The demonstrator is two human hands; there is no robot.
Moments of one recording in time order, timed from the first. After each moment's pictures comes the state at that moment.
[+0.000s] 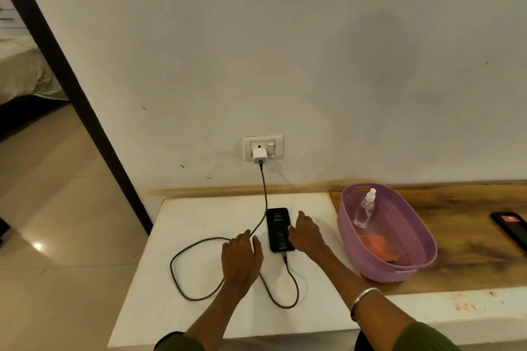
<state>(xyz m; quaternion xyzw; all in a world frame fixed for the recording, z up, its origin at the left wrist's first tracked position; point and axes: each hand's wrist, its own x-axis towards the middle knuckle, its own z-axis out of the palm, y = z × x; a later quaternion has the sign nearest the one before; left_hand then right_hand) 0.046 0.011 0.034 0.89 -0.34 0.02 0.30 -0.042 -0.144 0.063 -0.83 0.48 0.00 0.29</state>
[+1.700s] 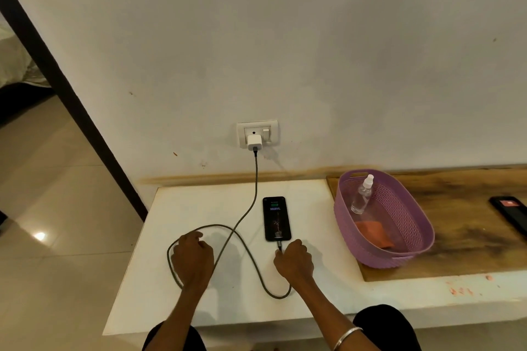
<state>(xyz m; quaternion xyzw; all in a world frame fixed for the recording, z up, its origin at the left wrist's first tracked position) 0.092 0.077 0.030 0.93 -0.12 -0.01 0.36 -0.062 -0.072 0.008 -0.74 0.59 0.01 0.32</state>
